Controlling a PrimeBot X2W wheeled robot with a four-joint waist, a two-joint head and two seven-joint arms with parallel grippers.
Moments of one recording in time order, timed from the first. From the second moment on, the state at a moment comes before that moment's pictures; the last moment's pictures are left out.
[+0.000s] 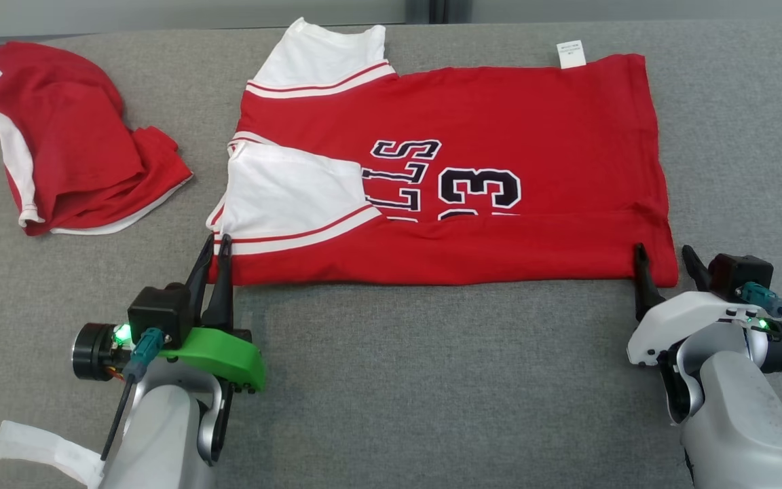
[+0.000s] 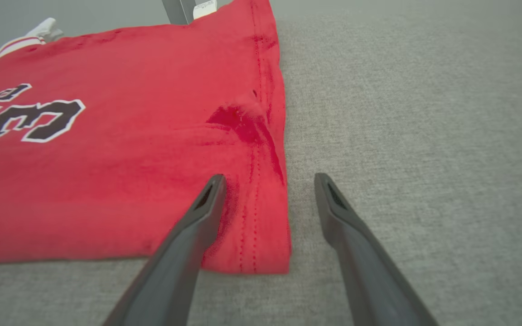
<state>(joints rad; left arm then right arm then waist) -0.34 0.06 -0.13 0.46 -0.12 -0.05 -0.26 -0.43 -0.07 -0.17 0.73 0.07 0.13 -0.20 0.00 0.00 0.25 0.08</state>
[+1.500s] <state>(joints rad) -0.12 0.06 -0.19 0.64 -0.16 -0.09 -0.24 -0.26 -0.20 0.05 0.75 0.34 0.13 0.02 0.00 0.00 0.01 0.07</state>
